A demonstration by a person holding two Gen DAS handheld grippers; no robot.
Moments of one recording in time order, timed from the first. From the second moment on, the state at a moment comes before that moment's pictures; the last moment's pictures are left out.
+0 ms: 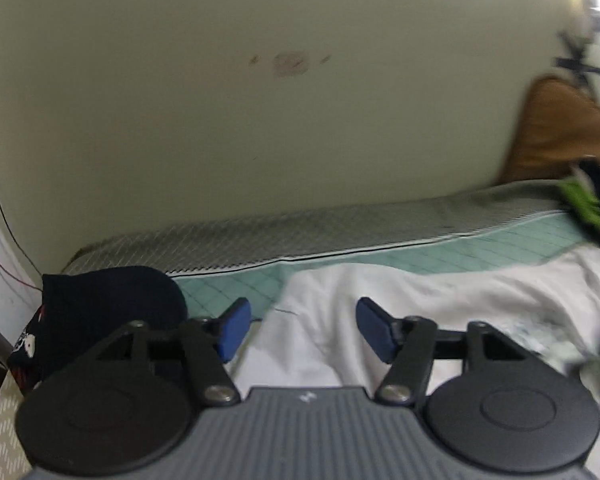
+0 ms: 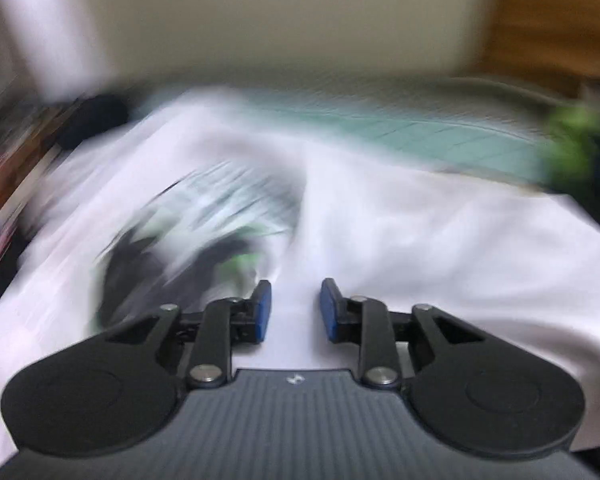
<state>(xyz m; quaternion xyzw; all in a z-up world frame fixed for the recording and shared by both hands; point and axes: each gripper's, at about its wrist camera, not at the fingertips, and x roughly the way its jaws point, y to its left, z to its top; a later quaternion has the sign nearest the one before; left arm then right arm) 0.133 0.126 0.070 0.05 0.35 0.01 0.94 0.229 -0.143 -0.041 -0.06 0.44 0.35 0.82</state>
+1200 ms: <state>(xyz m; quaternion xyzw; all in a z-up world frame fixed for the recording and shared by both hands) 0.031 0.095 0.030 0.08 0.33 -0.10 0.94 0.328 -0.121 -0.054 -0.28 0.33 0.34 0.83</state>
